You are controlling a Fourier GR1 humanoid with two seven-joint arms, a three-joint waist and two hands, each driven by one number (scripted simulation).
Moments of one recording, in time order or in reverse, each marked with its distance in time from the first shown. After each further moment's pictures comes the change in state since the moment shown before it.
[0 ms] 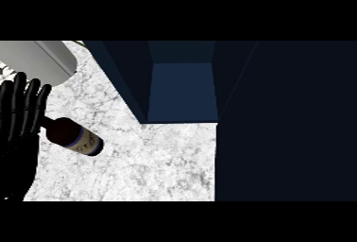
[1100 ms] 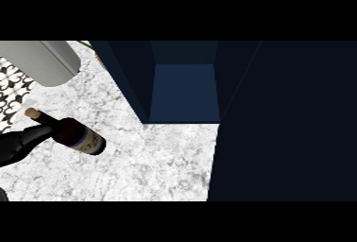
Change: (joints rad) left arm -0.276 0.014 0.165 -0.085 -0.043 0.304 0.576; right arm 0.207 0.072 0.292 -0.384 -0.017 -0.019 0.347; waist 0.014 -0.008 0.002
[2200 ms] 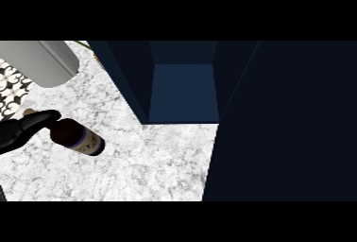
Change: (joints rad) left arm -0.014 0.028 0.008 0.019 -0.066 0.054 0.131; right arm -0.135 -0.022 0.190 -0.022 0.075 -0.201 0.191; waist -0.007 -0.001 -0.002
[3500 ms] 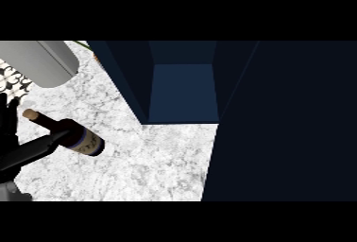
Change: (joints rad) left arm 0.253 -0.095 0.079 0.259 0.114 -0.074 -0.443; right arm -0.073 -0.124 0.079 -0.005 0.044 -0.153 0.036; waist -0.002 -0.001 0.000
